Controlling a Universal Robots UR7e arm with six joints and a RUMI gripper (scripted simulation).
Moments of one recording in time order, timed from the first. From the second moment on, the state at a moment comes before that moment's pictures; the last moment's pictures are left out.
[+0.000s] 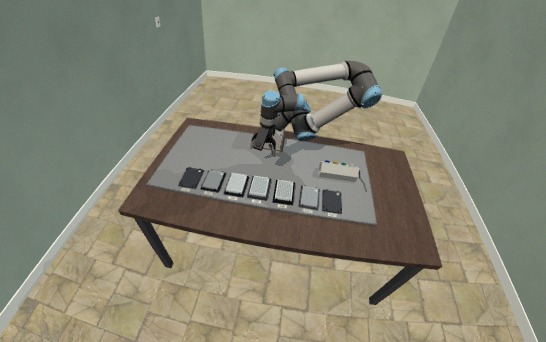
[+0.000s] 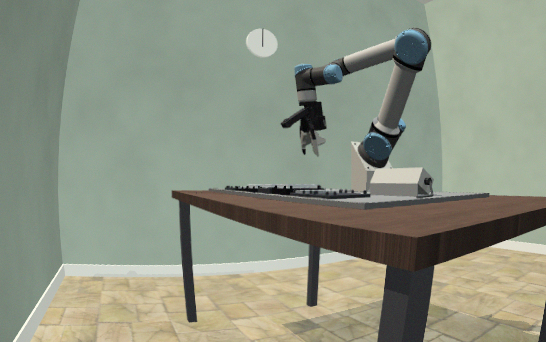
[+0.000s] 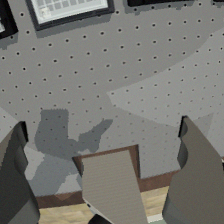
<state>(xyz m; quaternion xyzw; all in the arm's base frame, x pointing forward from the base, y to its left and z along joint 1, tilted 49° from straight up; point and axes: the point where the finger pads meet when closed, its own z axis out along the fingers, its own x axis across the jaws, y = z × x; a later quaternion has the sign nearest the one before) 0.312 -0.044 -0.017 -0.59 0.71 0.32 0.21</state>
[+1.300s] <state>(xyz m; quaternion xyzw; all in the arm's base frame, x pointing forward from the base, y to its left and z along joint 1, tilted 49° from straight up) 0.306 0.033 -0.058 -0.60 0.68 0.27 0.31</state>
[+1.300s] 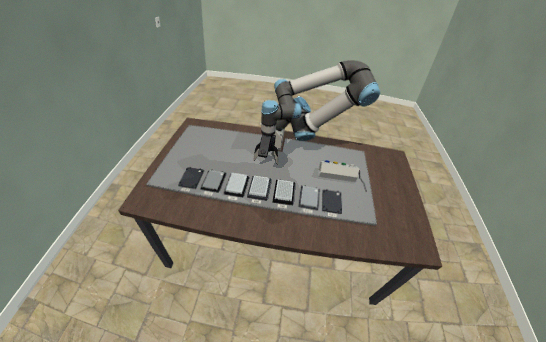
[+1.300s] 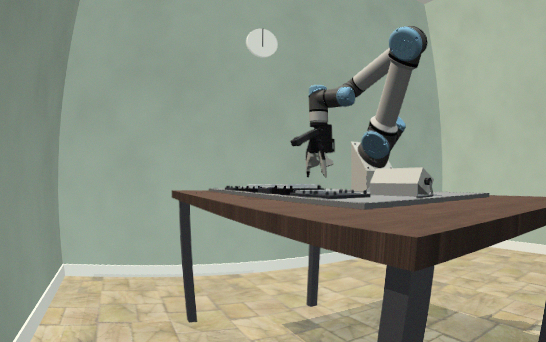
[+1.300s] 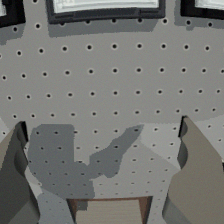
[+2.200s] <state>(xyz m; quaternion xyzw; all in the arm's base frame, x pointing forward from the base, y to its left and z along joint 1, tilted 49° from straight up) 0.351 0.074 -0.007 -0.60 0.69 0.28 0.31</state>
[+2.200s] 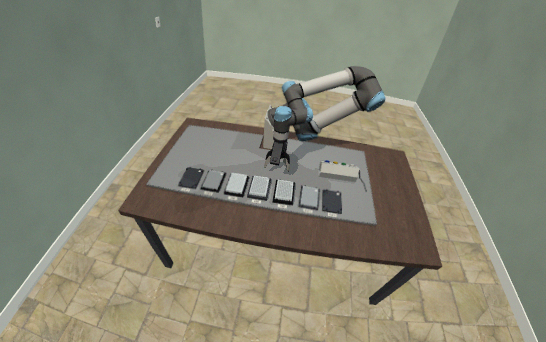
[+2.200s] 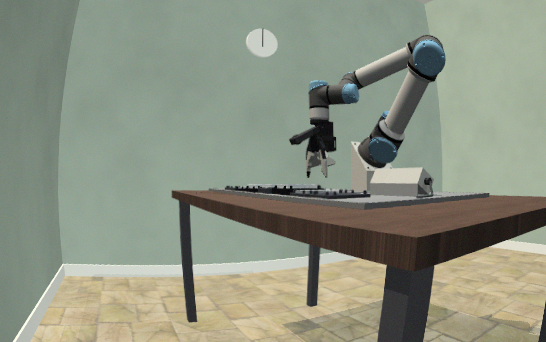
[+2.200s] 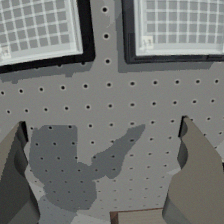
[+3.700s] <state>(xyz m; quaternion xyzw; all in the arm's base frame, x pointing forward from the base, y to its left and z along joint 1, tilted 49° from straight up) 0.461 0.173 0.124 -0.60 0.69 0.28 0.31</state>
